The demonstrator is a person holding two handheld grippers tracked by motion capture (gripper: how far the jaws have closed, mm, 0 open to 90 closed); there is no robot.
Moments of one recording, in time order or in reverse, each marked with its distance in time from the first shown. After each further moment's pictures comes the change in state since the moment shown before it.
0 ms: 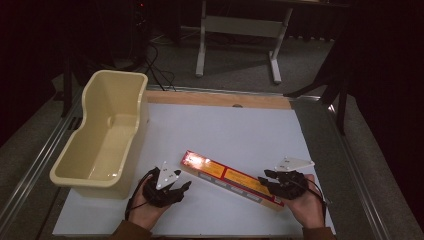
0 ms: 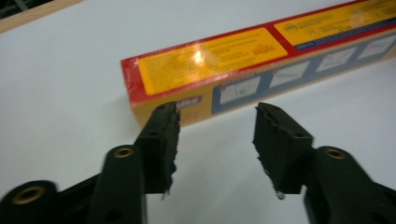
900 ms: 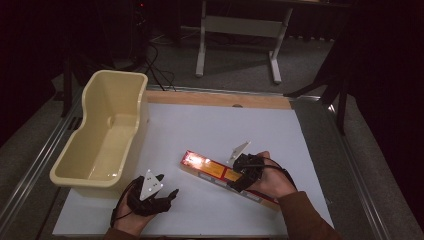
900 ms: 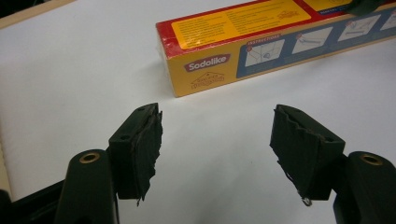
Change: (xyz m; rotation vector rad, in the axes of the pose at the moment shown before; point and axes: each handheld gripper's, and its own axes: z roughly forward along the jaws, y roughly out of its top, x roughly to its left) left arm 0.009 -0.026 -0.015 0.000 0.044 -0.011; right arm 0.031 0.066 0.087 0.374 0.210 -0.342
